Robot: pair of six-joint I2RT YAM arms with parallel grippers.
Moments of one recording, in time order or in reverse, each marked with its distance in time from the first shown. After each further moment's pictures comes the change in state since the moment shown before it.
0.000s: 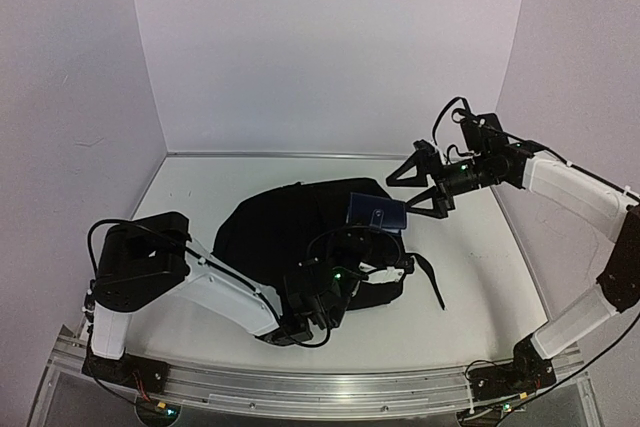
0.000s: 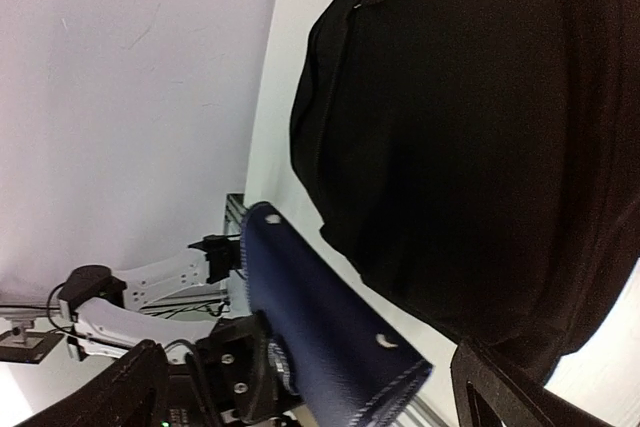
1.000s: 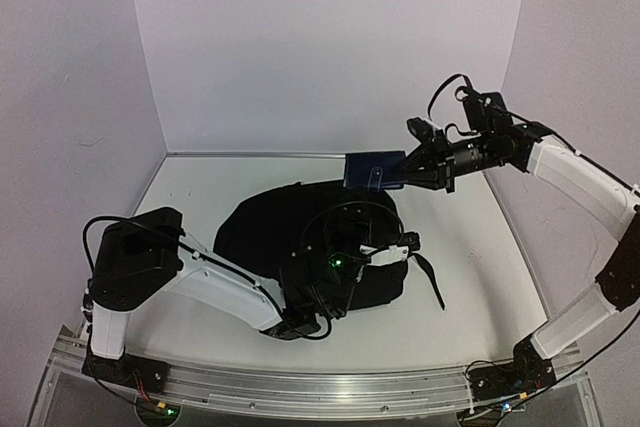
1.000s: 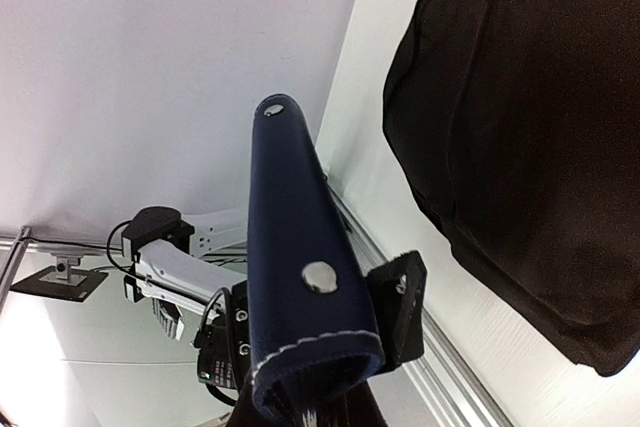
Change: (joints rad) left arm -0.003 -0.015 0.065 0.062 -0.043 -0.012; right arm 0.018 0.006 0.128 -0.073 -0.195 0.006
